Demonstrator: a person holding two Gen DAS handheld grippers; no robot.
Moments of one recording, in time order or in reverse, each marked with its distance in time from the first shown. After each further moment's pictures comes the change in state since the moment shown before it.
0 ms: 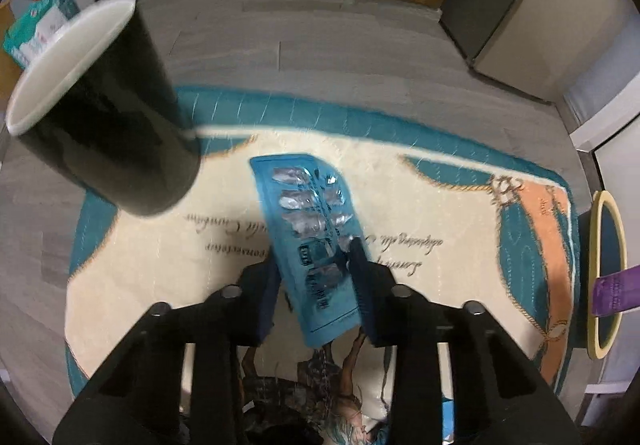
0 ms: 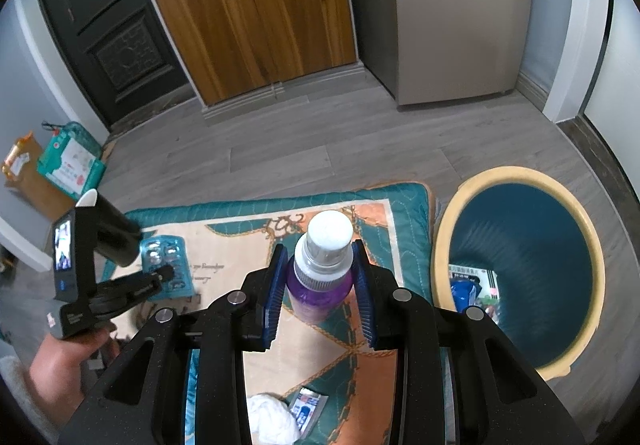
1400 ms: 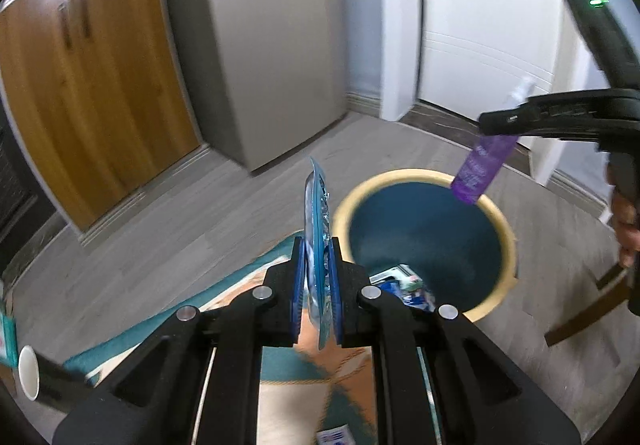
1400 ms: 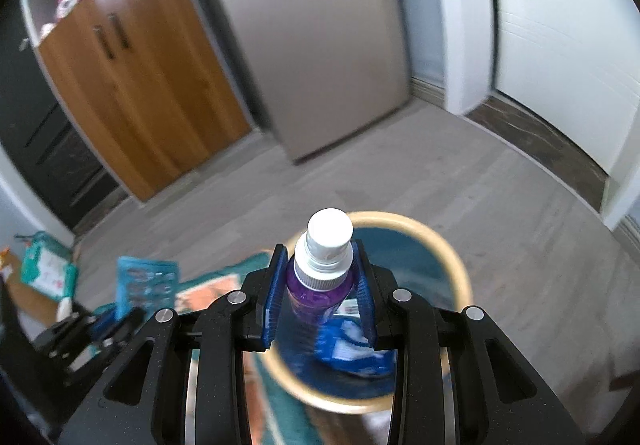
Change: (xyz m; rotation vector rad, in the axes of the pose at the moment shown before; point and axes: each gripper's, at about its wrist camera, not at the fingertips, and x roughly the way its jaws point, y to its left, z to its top) left arm -0.128 -0.261 -0.058 0.757 -0.422 -0.326; right arm -0.088 -0.194 0.013 0.307 -0.153 -0.168
